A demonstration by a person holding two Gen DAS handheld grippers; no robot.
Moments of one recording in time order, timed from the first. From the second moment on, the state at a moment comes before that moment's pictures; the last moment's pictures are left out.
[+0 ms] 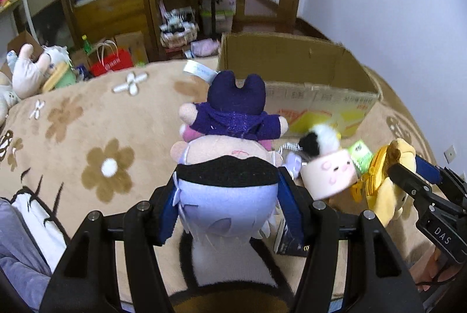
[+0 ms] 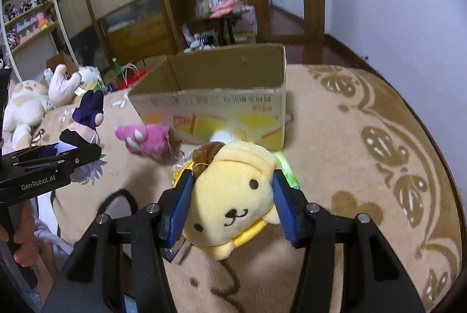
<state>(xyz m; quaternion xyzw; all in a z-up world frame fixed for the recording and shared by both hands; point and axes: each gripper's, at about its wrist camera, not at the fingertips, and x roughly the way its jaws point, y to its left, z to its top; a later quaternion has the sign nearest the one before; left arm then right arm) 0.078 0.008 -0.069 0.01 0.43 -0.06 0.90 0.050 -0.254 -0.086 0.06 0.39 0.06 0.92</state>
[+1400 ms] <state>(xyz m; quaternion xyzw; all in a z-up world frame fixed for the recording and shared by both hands) 0.099 -0.022 0.009 0.08 0.26 -0.06 0.96 0.097 -0.266 -0.023 0.06 0.26 0.08 0.96</state>
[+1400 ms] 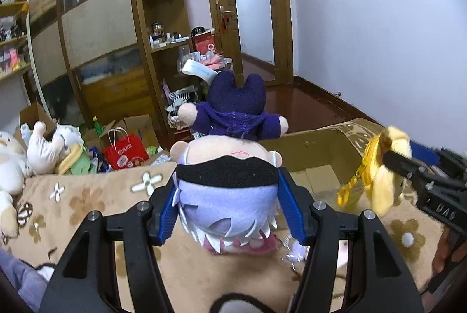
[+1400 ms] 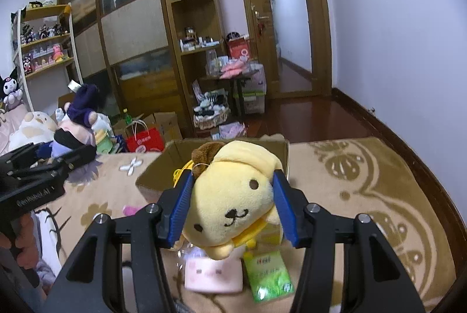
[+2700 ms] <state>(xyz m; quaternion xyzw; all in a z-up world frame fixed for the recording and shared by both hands) 0.221 -0.049 -0.076 0.10 0.38 -0.10 0.91 0.209 -0.264 -0.088 0.02 0.31 0.09 0.94</state>
